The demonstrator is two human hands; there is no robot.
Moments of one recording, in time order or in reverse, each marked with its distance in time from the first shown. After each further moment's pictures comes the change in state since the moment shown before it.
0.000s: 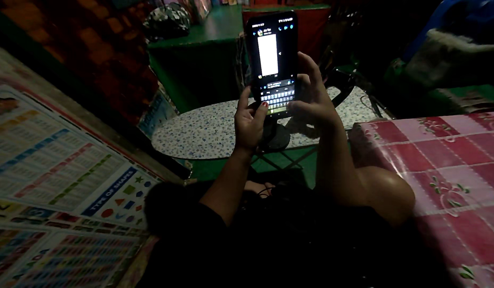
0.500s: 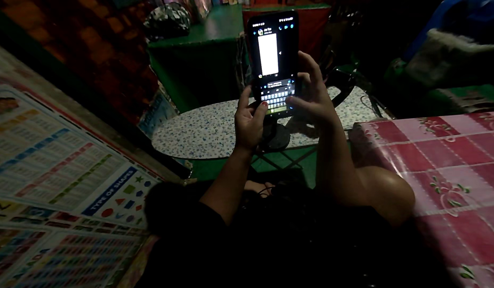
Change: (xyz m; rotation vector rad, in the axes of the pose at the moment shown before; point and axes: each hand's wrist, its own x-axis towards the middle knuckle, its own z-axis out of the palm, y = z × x) left_hand 0.000 0.004 0.003 -0.005 0.009 -0.031; right_hand 0.080 0.117 -0.007 0.342 -0.150 -0.631
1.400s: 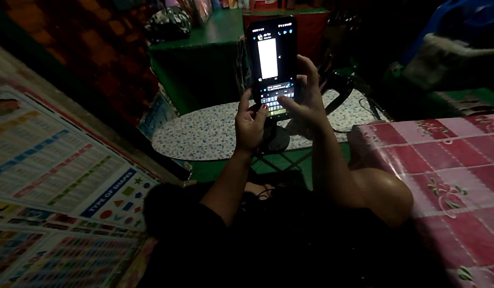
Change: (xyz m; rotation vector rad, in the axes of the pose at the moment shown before) left_hand -0.001 -0.003 -0.001 0.002 -0.011 0.047; right_hand 0.014 -0.130 0.071 -0.398 0.271 0.636
